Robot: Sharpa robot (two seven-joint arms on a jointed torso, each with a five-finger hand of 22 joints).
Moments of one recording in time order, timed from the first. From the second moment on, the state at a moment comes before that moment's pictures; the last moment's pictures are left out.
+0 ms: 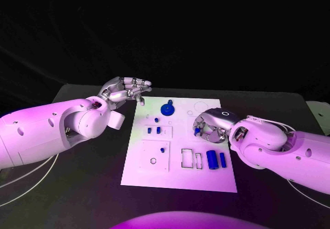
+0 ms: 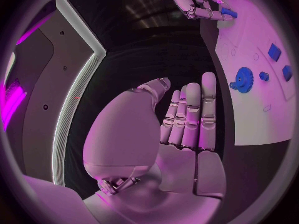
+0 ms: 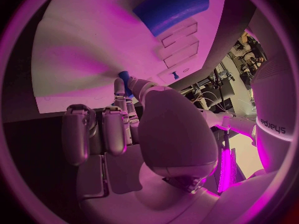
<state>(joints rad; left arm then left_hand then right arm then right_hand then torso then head) 1.21 -0.97 -0.04 1.55 -0.10 -0.19 0.36 1.45 -0.20 0.44 0.15 0.25 0.87 0.22 0.23 0.24 0.98 0.14 0.33 0.09 1.00 0.06 1.23 0.38 0.17 1.02 0.14 0.83 0.66 1.19 -0.84 -0.13 1.70 -1.69 -0.27 -0.24 1.44 -0.14 0.53 0.20 0.07 1.04 0.12 0.23 0.36 1.20 0.05 0.17 0.18 1.47 -0.02 1.39 1.29 0.05 1.46 0.08 1.38 1.31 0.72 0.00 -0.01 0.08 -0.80</state>
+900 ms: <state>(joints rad) 1.21 -0.96 -0.04 1.54 -0.10 -0.18 0.36 1.45 -0.20 0.44 0.15 0.25 0.87 0.22 0.23 0.24 0.98 0.14 0.33 0.09 1.00 0.06 1.23 0.38 0.17 1.02 0.14 0.83 0.66 1.19 -0.83 -0.12 1.88 -1.66 -0.42 -0.25 1.44 -0.14 0.57 0.16 0.07 1.04 0.12 0.23 0.36 1.21 0.05 0.17 0.19 1.46 -0.02 1.39 1.29 0.05 1.46 0.08 1.39 1.31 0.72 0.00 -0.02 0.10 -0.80</state>
